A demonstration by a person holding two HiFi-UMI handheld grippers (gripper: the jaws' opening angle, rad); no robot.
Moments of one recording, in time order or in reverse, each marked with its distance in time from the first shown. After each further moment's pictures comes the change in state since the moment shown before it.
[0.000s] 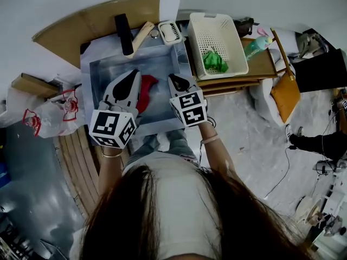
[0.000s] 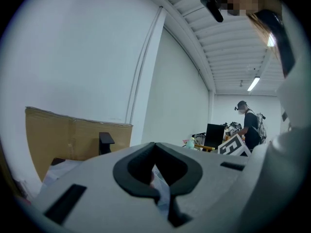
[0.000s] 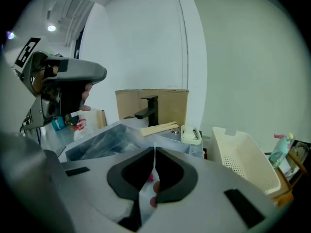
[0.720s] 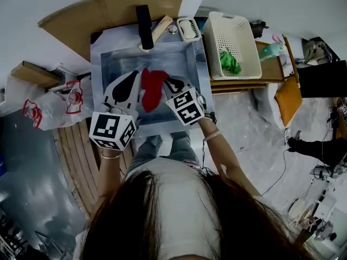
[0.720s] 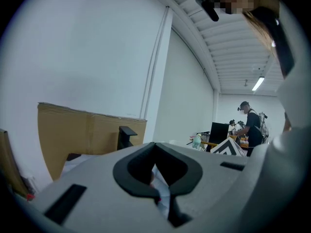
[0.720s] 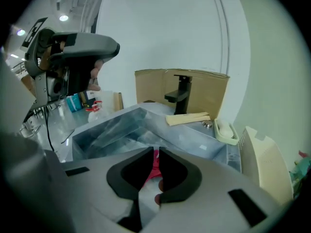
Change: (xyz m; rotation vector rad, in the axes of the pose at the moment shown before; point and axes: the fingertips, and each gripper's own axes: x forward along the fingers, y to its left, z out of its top) left arm -0.034 0.064 -0.025 -0.023 0.023 0.045; right arm 0.064 0.078 -0.029 -0.151 0.188 0.171
